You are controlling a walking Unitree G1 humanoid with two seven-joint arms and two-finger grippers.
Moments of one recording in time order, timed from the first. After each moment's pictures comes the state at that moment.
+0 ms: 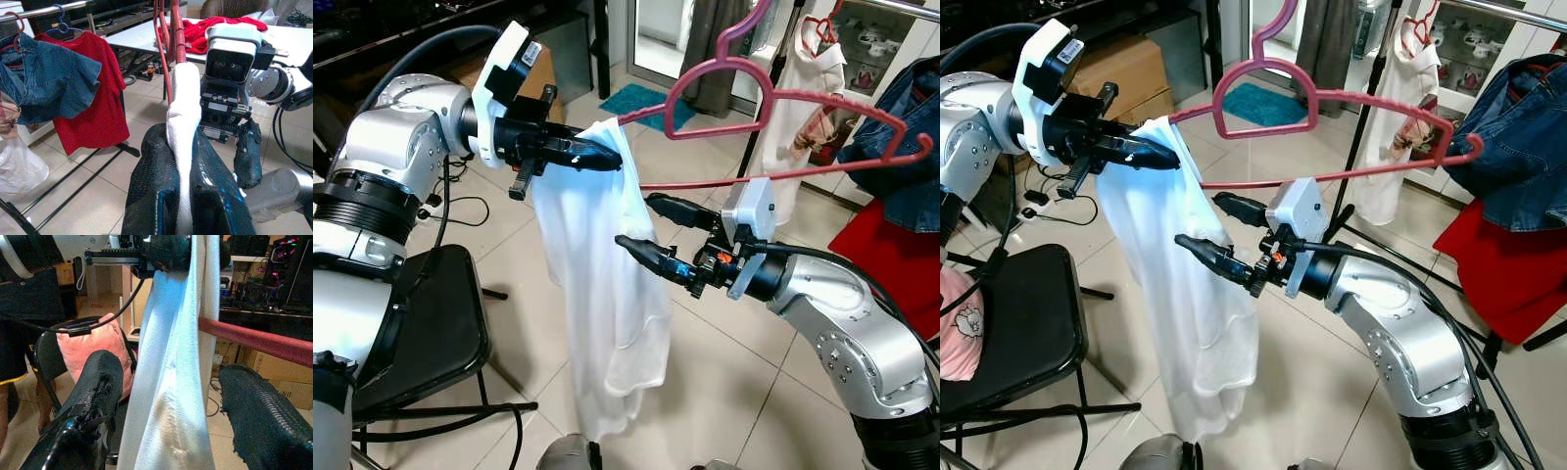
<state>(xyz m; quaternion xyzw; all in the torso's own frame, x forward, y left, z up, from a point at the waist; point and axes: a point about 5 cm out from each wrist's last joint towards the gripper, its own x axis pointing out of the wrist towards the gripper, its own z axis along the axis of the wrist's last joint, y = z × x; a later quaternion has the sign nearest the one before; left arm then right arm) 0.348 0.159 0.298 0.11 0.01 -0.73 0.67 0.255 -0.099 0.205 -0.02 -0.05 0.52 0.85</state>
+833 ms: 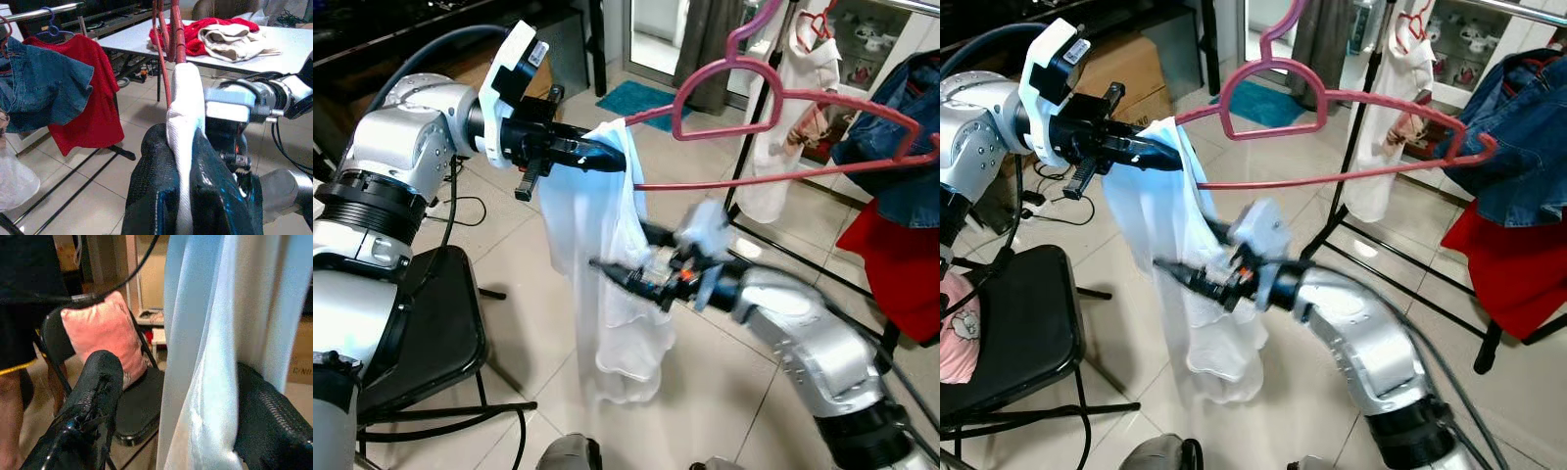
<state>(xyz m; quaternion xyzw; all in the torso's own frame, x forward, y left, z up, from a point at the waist) 0.347 0.152 0.299 0.11 0.00 -0.74 0.66 0.262 -0.071 0.167 -0.03 0.00 0.53 0.85</state>
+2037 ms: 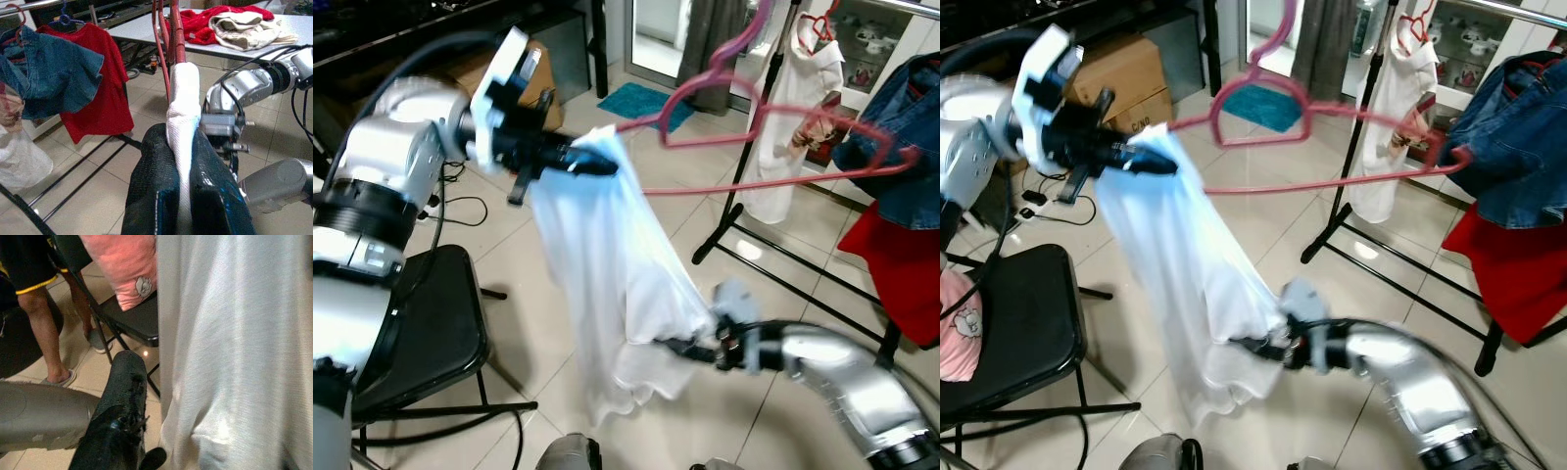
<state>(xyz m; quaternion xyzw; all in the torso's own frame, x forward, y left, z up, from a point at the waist) 0.347 0.168 0.289 0.13 0.01 -0.72 0.68 0.239 -0.143 0.096 -0.06 0.17 0.55 0.82</state>
